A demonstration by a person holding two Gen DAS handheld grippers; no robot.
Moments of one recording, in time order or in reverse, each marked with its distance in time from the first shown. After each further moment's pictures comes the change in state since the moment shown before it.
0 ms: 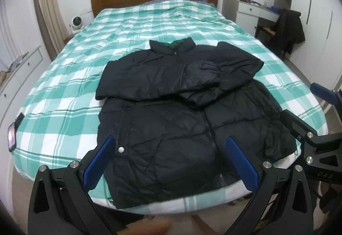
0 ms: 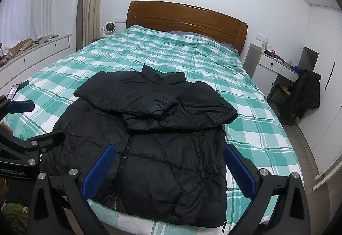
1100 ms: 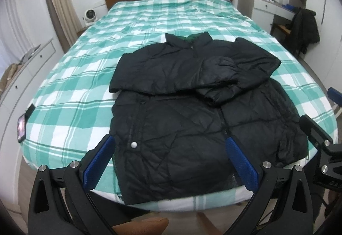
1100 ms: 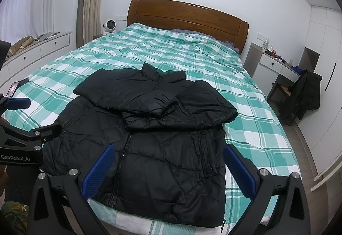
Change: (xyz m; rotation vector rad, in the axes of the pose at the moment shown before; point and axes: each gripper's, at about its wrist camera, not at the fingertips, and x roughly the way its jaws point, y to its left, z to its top) left arm 0.010 0.006 0.000 -0.032 0.041 0.096; right arm 0.006 -0.002 -0.001 -0.008 0.019 0.003
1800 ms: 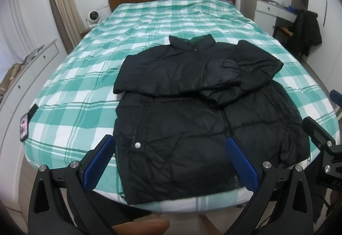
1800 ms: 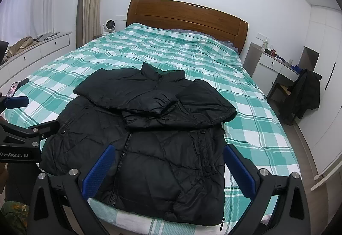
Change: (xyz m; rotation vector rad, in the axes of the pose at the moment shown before) left arm -0.004 0.005 -0.001 -0.012 -0.012 0.023; right arm -0.002 0.001 0.000 0.007 0.003 -0.001
